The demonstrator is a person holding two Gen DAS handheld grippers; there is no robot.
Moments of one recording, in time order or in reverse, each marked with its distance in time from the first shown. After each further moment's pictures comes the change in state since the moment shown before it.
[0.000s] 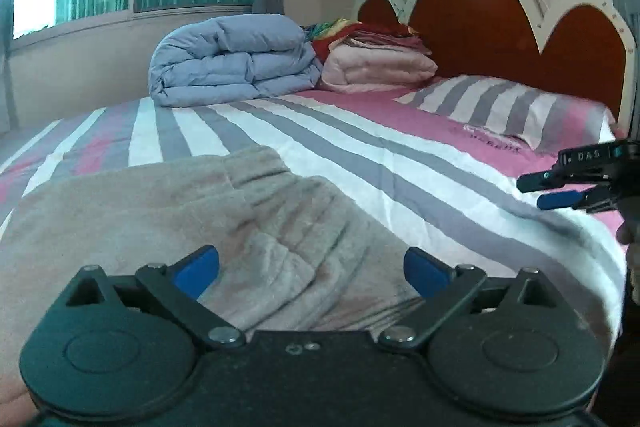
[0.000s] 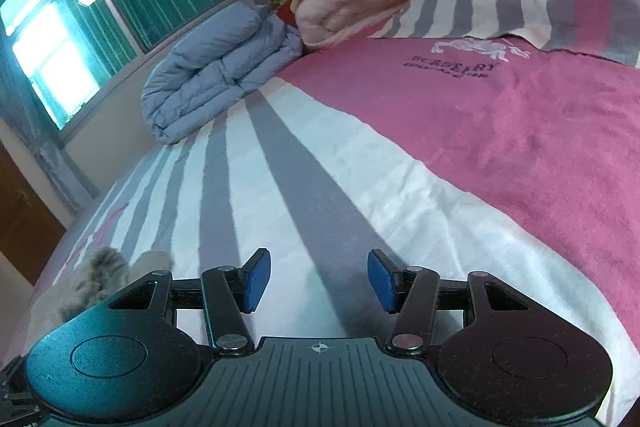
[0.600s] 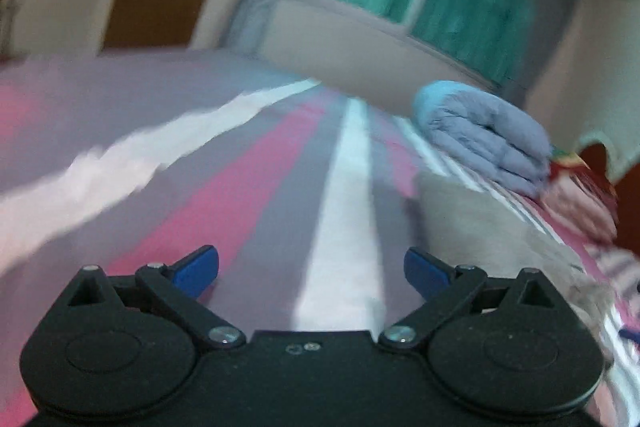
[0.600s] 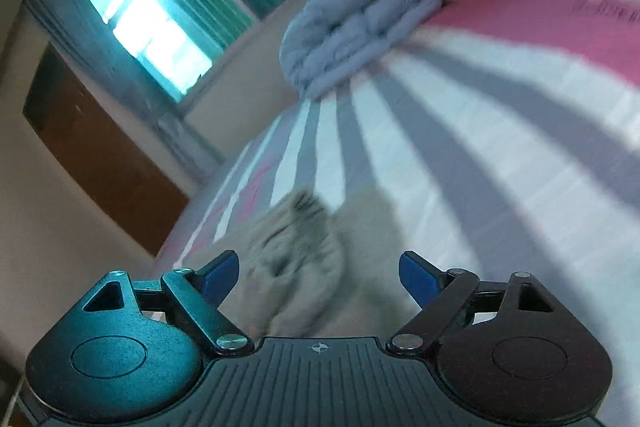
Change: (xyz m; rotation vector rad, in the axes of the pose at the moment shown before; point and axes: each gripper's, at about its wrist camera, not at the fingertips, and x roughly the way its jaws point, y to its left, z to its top) left arm -0.142 0.215 -0.084 -0.647 -0.093 0.470; right arm 0.020 0.124 -0.037 0.024 0.146 0.378
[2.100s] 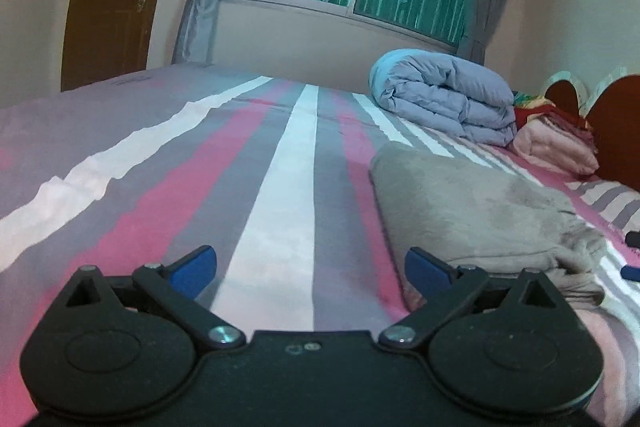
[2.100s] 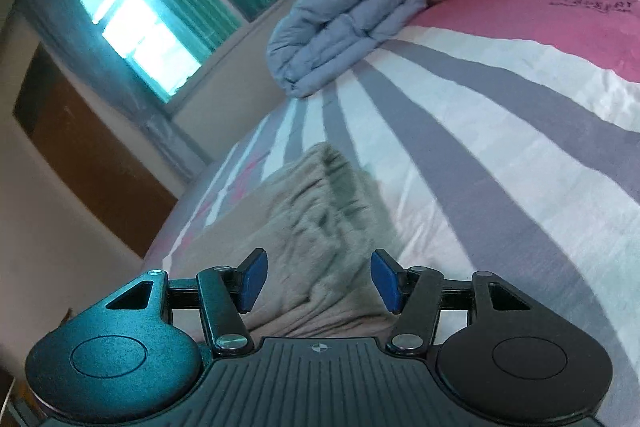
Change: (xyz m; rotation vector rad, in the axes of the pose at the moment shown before) left arm -0.034 -0.048 -0.028 0.237 -0.004 -0.058; right arm -0.020 -0.001 -0.023 -0.011 -0.036 -0.036
